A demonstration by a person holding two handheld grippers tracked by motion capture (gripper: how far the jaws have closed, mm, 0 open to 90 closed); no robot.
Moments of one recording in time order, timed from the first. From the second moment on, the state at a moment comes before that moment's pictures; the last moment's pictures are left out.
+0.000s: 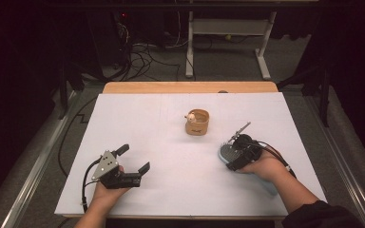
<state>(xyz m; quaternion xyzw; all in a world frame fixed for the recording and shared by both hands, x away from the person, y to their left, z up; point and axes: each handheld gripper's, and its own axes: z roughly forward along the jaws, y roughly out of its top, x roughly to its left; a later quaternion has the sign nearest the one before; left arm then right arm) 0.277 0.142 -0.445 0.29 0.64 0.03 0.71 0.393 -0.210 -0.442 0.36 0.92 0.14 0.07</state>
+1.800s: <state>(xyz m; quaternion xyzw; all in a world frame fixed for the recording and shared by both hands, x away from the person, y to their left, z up) 0.274 0.138 -0.445 0.30 0.65 0.03 0.70 0.374 -0.231 -0.387 0.38 0.84 0.32 0.19</state>
